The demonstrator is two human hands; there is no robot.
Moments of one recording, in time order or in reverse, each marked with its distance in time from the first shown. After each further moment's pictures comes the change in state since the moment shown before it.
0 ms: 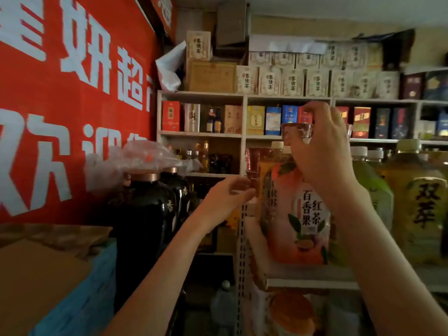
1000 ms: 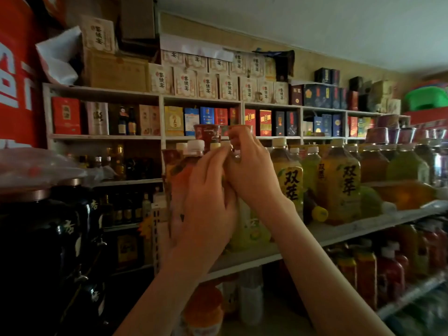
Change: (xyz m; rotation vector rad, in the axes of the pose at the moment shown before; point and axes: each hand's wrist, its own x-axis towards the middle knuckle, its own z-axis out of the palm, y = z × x) left_hand -0.028 0.090 0.122 0.138 0.478 0.646; right_hand -0.026 0.039 -0.050 0.006 -0.057 0.082
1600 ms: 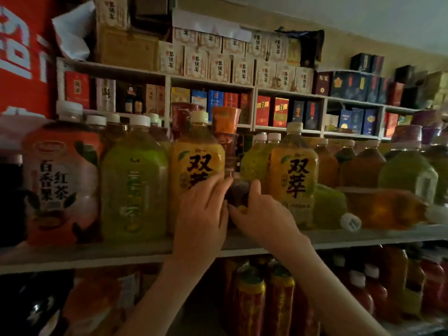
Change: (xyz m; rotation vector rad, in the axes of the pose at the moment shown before) left_hand -0.055 0.035 0.209 0.483 -0.057 0.073; right_hand -0.052 0.229 -0.107 -0.378 -0.529 0.181
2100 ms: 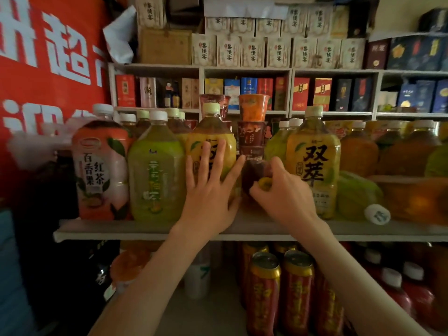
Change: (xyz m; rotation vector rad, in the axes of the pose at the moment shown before) left_hand 0.014 -0.008 -0.005 0.552 -0.392 0.026; right_hand 0.005 0.013 -0.017 0.189 0.182 -0.136
